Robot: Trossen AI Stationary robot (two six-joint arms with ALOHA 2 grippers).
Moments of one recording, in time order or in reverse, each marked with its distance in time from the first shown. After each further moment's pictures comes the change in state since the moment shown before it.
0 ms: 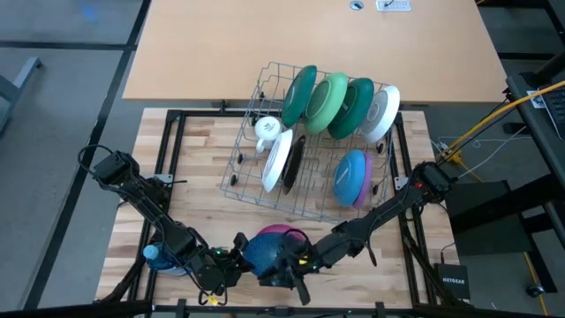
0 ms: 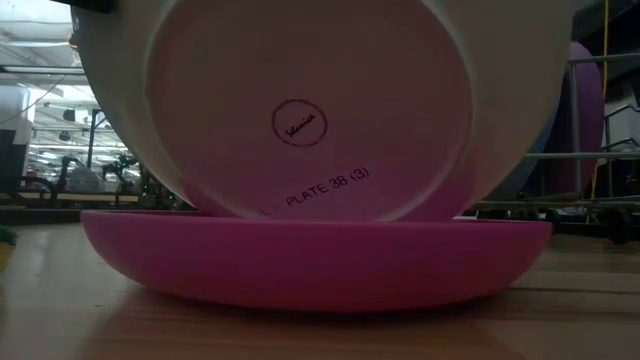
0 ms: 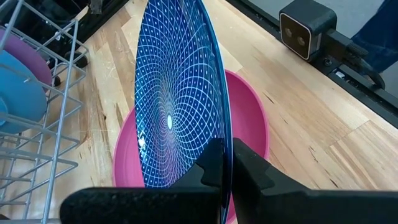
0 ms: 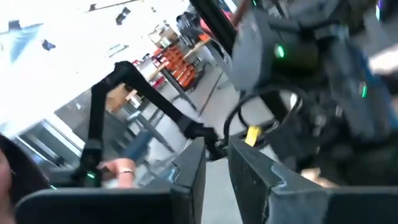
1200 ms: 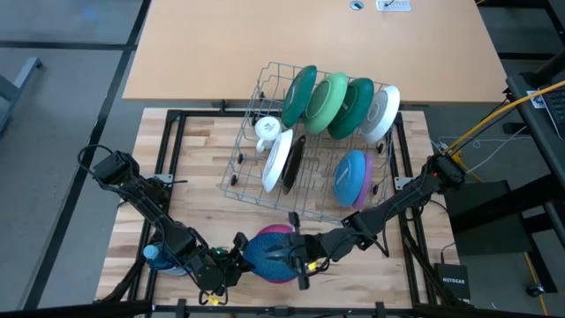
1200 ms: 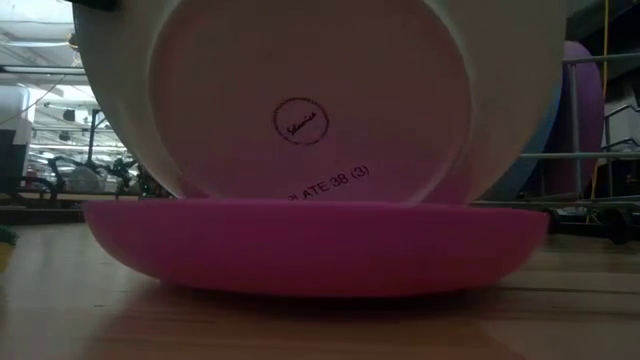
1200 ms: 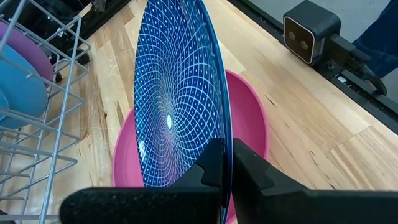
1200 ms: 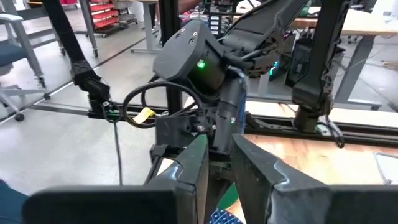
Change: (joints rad) left arm 0.000 0.000 0.000 0.003 -0.006 -0.028; right arm -0.006 -0.141 0.000 -0.349 0.243 -0.615
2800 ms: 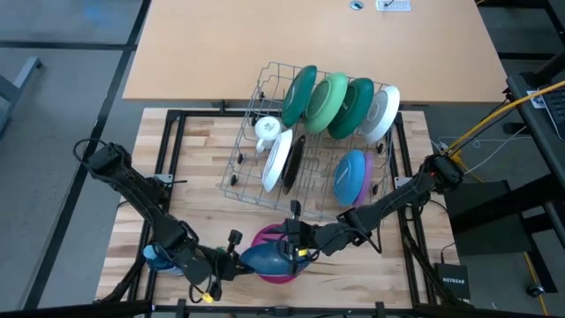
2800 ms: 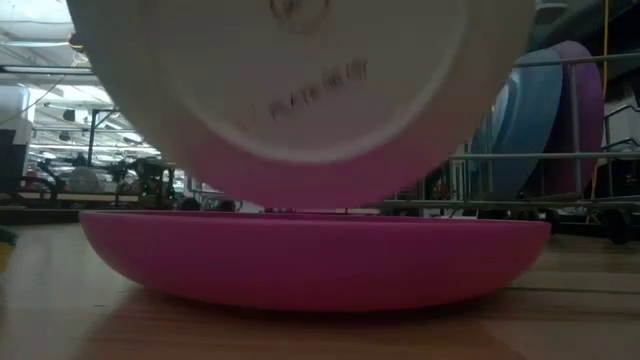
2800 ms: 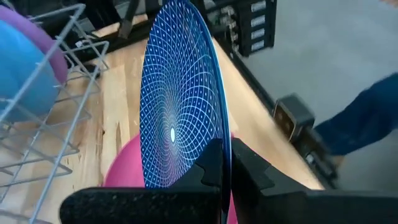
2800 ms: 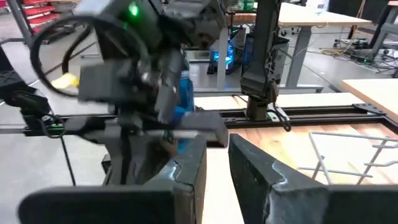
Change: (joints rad) left arm -0.007 -0.104 0.000 0.089 0.002 -0.174; right arm -0.028 0.013 0.000 -0.014 0.152 0.065
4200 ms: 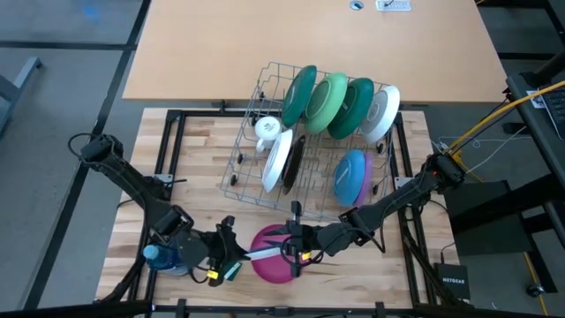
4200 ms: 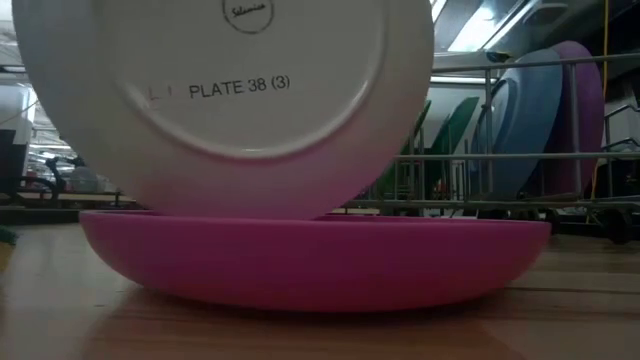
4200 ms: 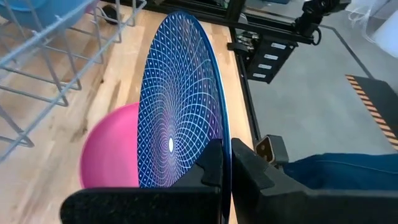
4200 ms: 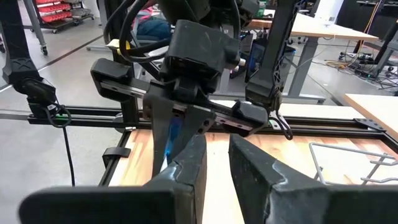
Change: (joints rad) left arm 0.061 -0.154 0.000 -0.142 0.057 -0.494; right arm -0.004 -0.017 0.000 -0.009 -0.020 -0.082
